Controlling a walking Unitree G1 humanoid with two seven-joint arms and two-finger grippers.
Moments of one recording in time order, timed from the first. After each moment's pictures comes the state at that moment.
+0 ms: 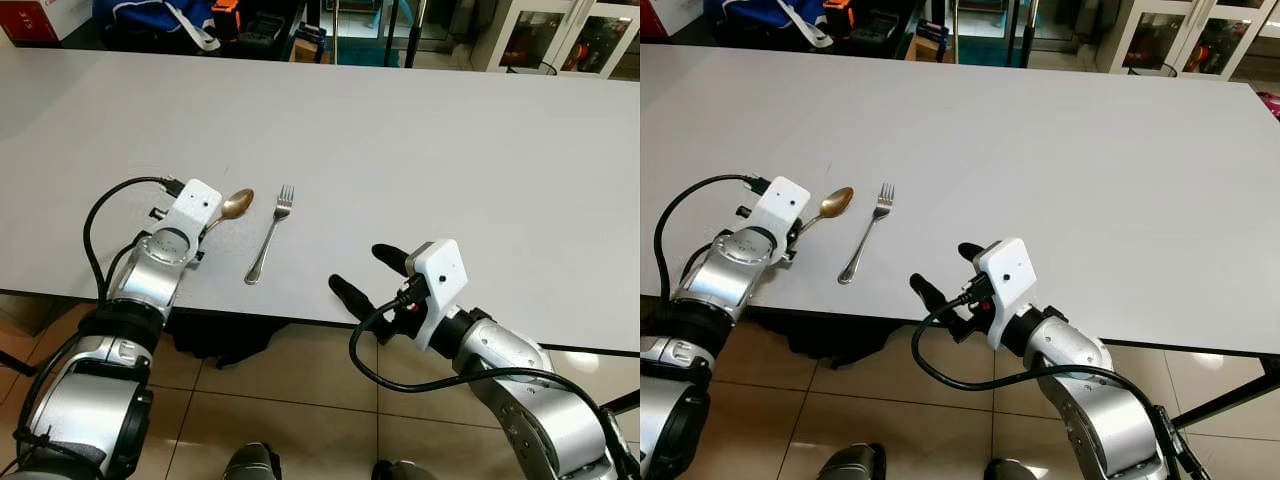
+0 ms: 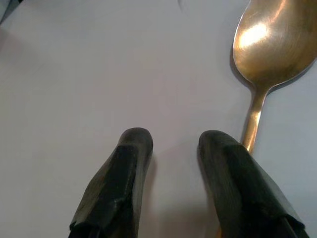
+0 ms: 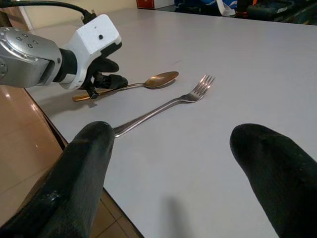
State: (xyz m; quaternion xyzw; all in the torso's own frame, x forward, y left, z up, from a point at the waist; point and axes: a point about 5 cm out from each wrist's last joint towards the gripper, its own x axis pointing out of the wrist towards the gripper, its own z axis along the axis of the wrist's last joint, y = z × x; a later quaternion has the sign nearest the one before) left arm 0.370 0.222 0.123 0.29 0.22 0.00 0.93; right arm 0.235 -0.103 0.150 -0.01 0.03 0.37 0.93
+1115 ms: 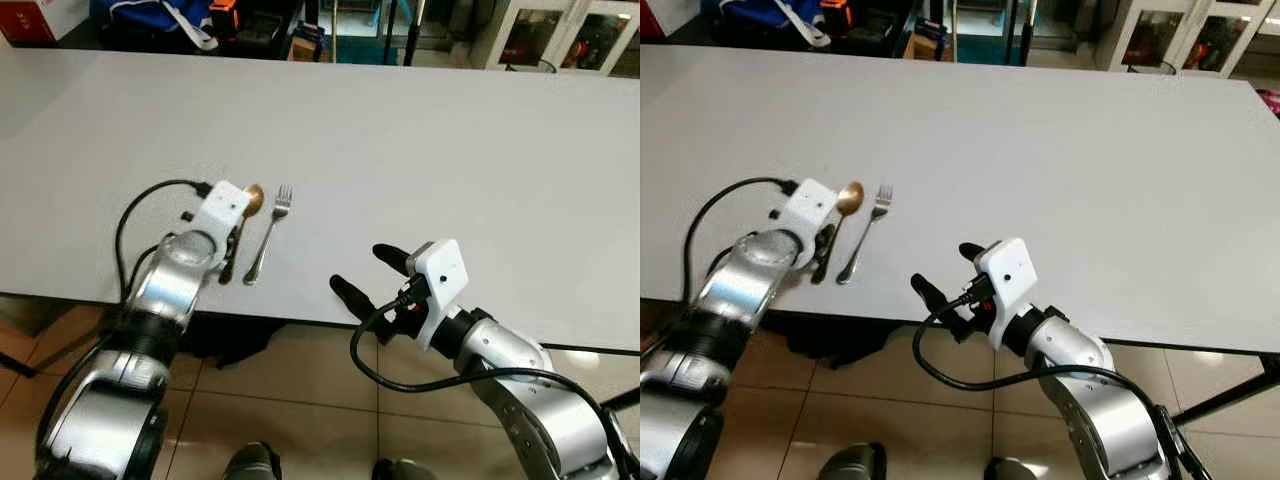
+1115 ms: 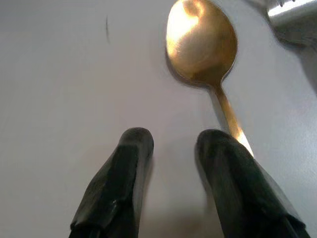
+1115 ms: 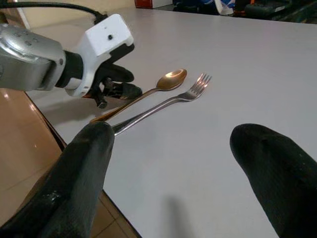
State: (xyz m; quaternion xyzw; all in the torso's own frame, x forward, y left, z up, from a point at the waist) left arm 0.358 0.192 0.128 0.26 0.23 -0.06 0.94; right arm 0.235 -0.103 0.152 -0.01 0.03 0.37 0.93
